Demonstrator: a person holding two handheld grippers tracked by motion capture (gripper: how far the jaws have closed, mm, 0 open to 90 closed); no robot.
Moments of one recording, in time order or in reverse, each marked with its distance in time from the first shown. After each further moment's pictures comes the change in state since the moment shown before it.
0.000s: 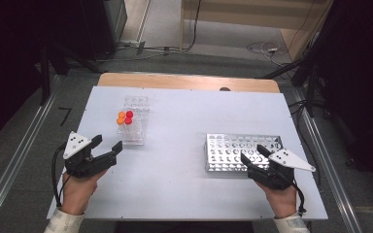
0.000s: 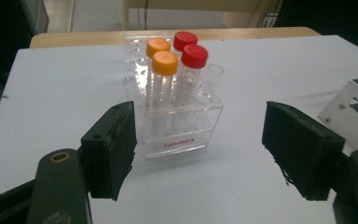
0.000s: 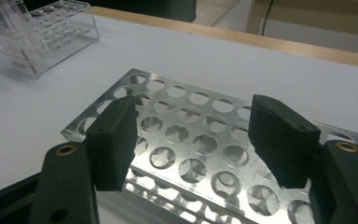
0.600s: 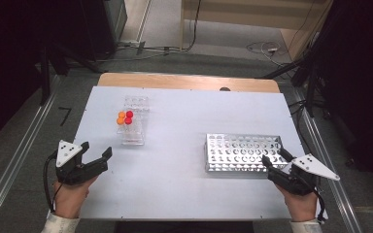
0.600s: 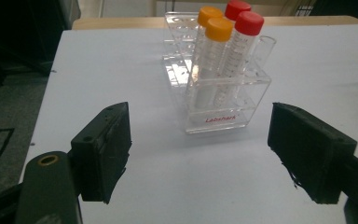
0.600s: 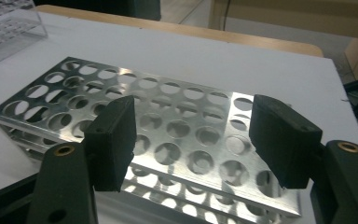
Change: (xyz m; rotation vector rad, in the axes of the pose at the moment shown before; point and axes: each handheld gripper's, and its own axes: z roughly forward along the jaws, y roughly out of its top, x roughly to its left) left arm 0.020 -0.020 -0.008 0.015 0.098 -0.013; right arm -0.039 -0.018 -0.028 -0.009 -0.138 0.038
